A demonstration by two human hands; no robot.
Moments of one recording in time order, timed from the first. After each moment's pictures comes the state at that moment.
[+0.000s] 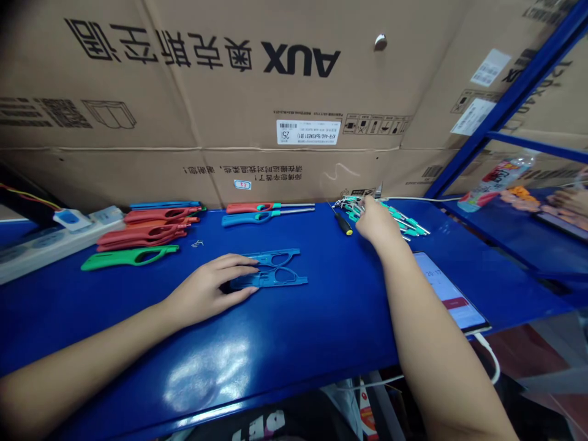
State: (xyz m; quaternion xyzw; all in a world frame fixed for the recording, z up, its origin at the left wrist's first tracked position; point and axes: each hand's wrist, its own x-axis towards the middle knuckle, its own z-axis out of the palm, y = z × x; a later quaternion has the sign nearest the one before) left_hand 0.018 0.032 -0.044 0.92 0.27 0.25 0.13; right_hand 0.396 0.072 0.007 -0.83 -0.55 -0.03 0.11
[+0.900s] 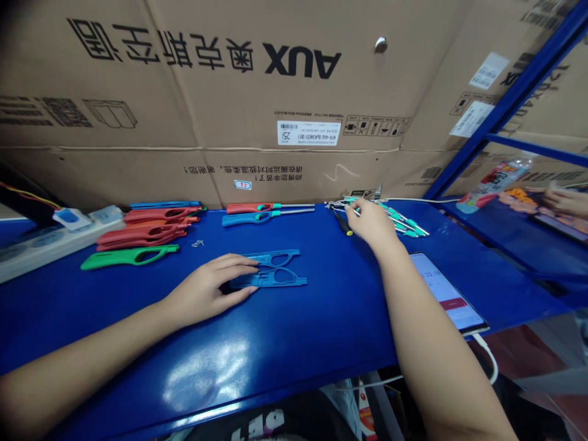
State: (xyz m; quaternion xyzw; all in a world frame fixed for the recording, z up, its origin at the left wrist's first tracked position) left_hand 0.018 0.030 -0.038 0.92 0.26 0.25 0.13; right_hand 0.382 0.069 0.013 -0.80 -0.58 -0.02 0.16
